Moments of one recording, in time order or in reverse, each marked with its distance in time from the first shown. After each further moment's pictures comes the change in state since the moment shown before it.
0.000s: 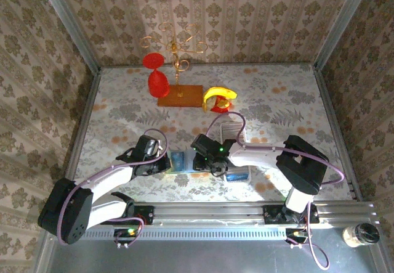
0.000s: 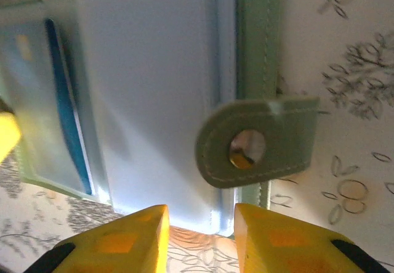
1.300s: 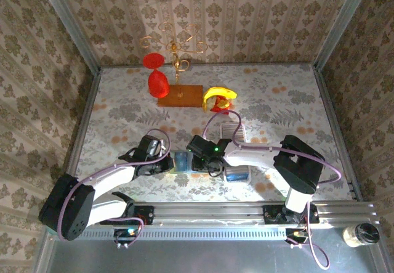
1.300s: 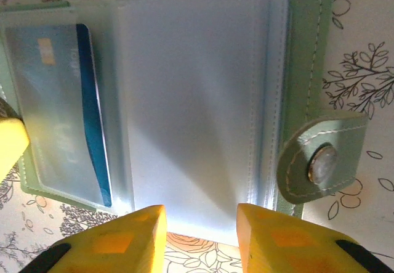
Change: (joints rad) left arm -0.031 0.025 0.000 0.044 0.013 -0.020; right arm 0.032 0.036 0.080 -0.089 0.072 -0.001
